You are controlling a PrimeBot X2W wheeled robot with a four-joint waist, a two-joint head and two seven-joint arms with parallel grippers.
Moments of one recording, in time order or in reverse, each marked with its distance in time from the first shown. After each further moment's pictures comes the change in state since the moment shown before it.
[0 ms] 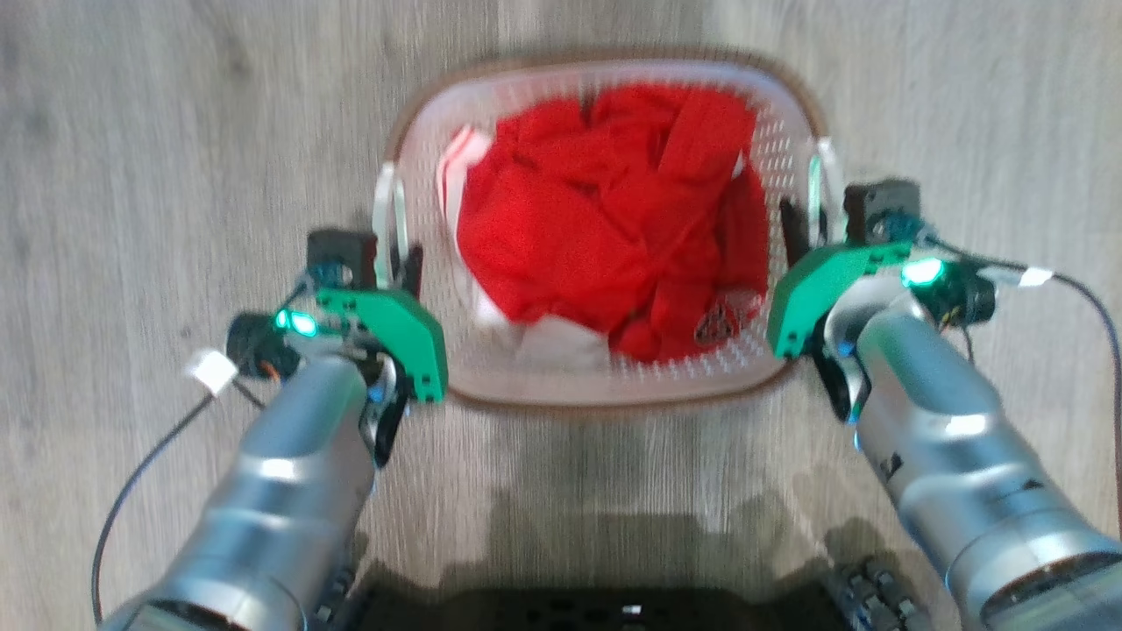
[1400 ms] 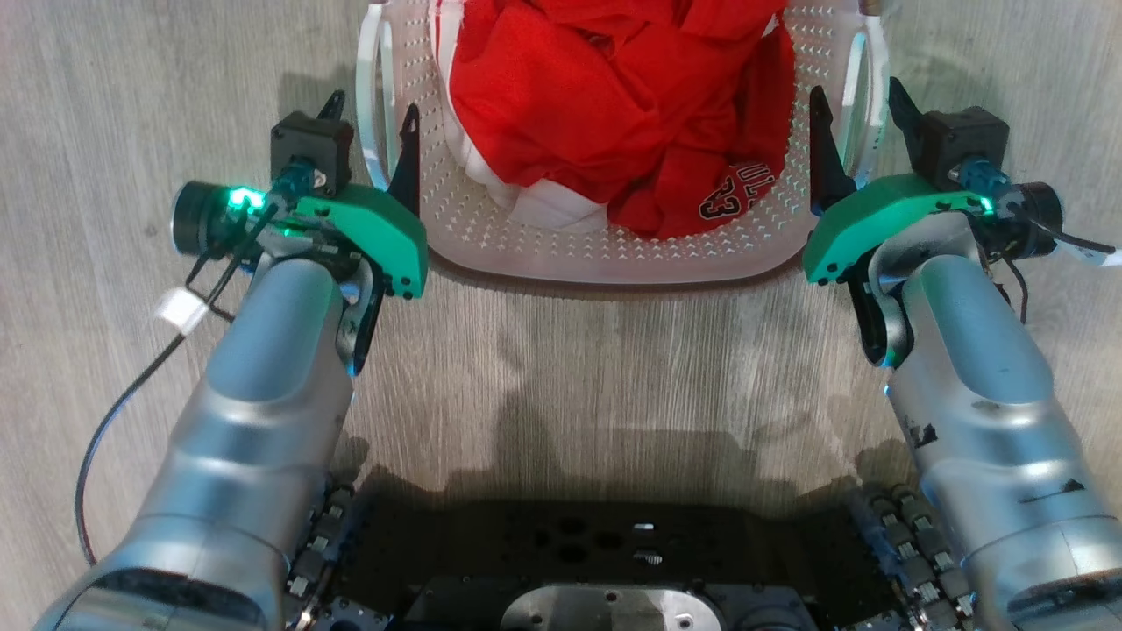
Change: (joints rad) left arm -0.028 0.016 0.209 -0.229 0.303 0.017 0.000; right arm 0.077 -0.009 -0.194 -0.339 -0.145 -0.001 0.000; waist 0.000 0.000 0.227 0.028
